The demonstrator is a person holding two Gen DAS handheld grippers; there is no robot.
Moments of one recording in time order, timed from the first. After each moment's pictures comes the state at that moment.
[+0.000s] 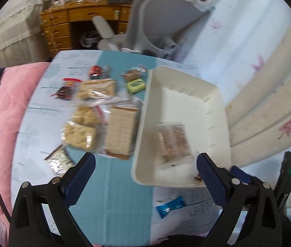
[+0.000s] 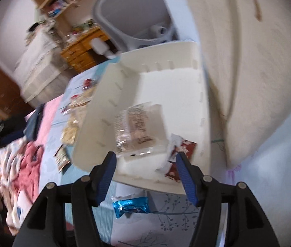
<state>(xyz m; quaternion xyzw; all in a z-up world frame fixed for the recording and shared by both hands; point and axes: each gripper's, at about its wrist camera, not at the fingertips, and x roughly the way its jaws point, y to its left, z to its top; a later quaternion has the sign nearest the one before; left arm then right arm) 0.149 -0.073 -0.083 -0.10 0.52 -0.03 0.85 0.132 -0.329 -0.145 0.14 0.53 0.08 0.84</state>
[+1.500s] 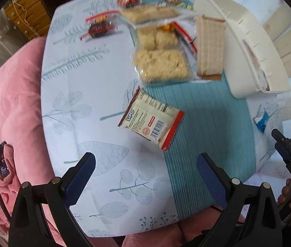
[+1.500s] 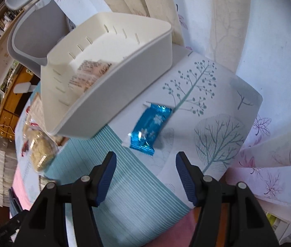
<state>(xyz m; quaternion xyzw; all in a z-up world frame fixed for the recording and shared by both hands) 0.147 0.106 -0.211 0.05 0.67 -0.12 0.73 0.005 -0.204 -0.215 0.30 0.50 -0.26 0.77</state>
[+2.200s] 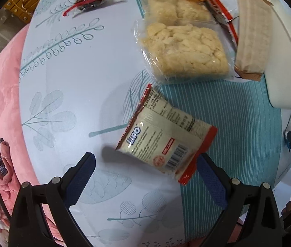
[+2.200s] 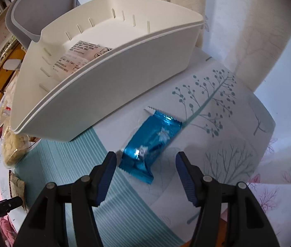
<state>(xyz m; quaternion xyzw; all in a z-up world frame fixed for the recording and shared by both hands) 0.193 0.090 -0.290 0.07 0.72 -0.09 0.69 0.057 -0.210 -0.252 0.22 0.54 -0.26 0.77</state>
